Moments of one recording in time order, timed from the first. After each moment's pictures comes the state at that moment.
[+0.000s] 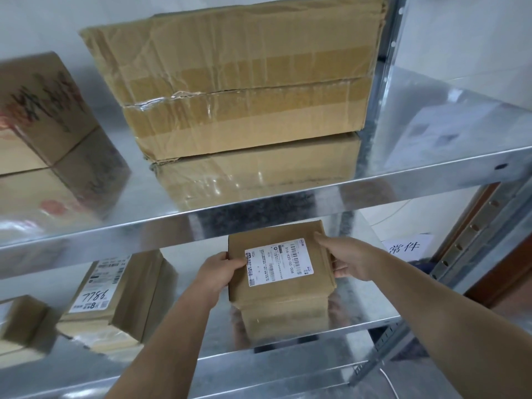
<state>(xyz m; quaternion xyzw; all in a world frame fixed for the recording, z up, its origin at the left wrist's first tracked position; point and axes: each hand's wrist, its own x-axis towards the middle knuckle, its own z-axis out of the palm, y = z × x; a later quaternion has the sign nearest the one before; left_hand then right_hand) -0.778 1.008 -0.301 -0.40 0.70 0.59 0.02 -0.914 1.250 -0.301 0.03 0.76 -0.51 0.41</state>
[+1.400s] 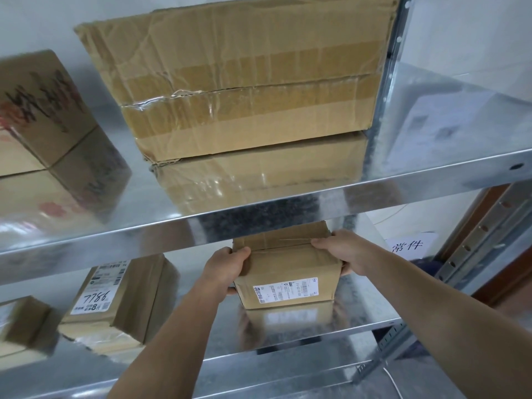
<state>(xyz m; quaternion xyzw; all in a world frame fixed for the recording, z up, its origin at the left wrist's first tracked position) -0.788 1.020 -0.283 -0.43 0.72 0.55 0.02 -0.915 1.233 -0.290 0.03 0.80 -0.49 0.35</state>
